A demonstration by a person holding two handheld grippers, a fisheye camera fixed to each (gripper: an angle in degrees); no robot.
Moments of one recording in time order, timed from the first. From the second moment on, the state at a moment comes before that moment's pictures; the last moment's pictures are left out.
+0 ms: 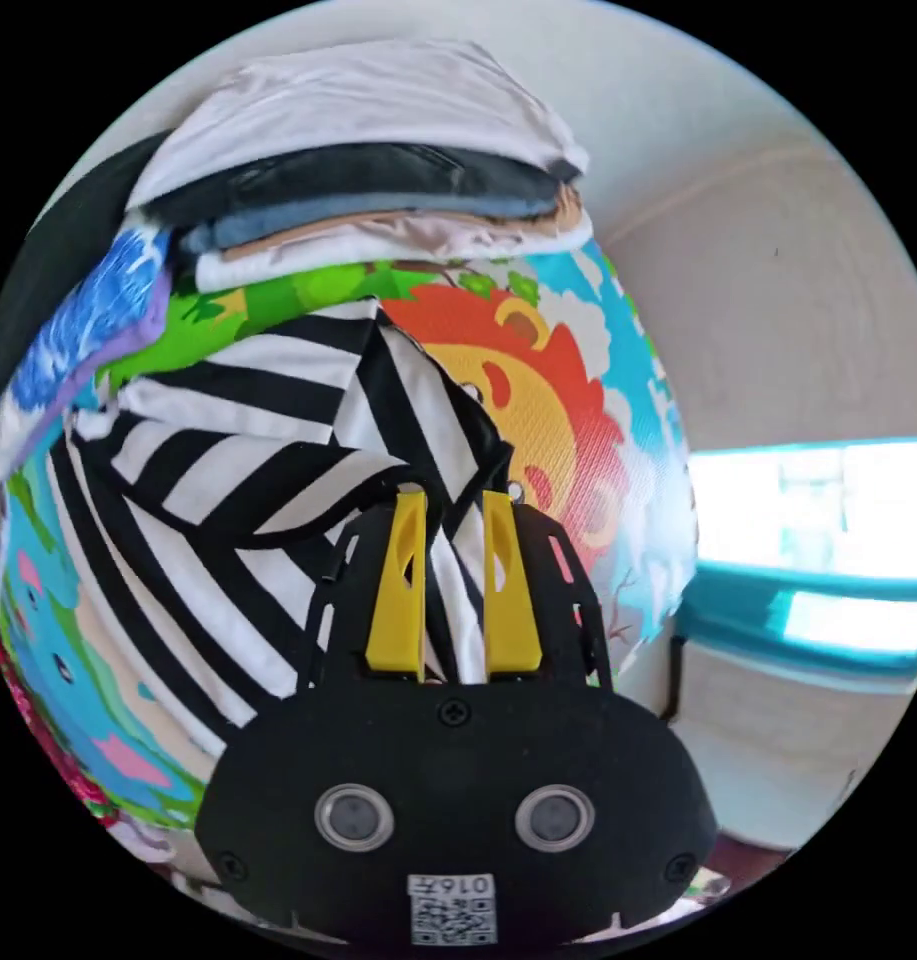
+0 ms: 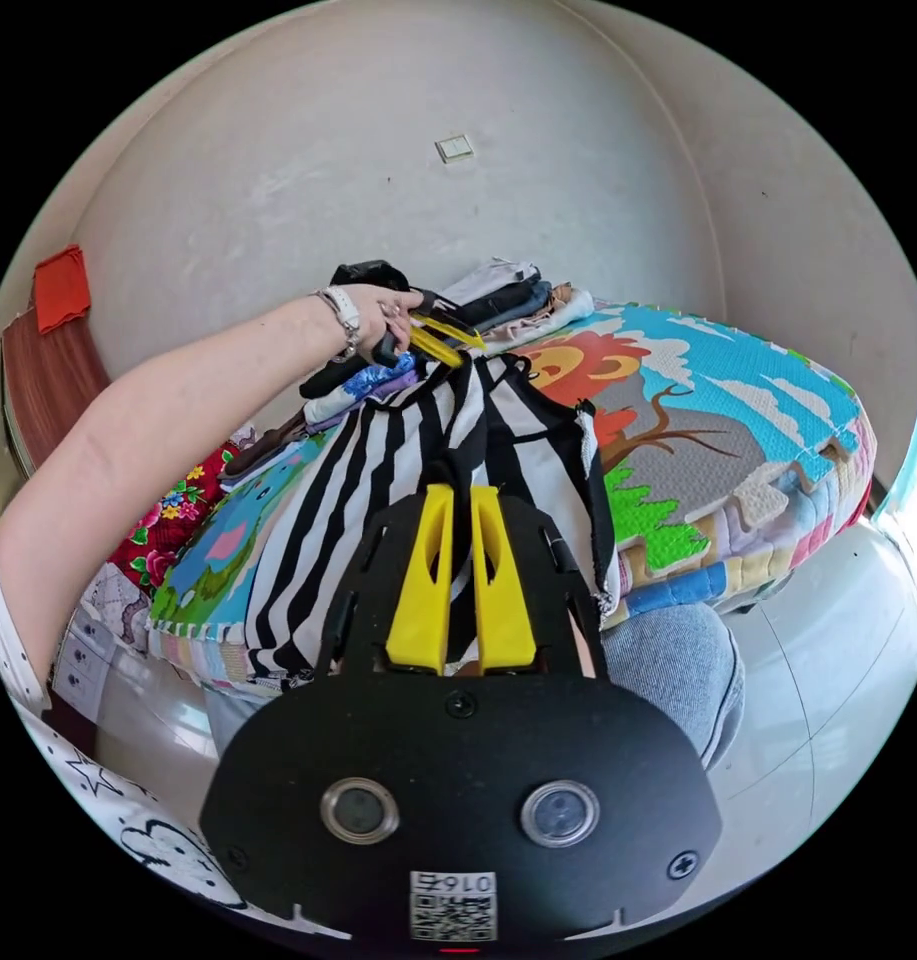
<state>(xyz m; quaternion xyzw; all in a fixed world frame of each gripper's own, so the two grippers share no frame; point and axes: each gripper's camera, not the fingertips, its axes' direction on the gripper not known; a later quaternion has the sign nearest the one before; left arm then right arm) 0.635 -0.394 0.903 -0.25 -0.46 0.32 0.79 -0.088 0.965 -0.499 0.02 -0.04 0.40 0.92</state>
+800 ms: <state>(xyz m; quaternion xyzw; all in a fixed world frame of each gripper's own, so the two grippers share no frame) 0.711 -0.081 0.664 -0.09 -0.32 0.57 0.75 -0.068 1.049 -0.492 0.03 0.06 0.26 0.96</state>
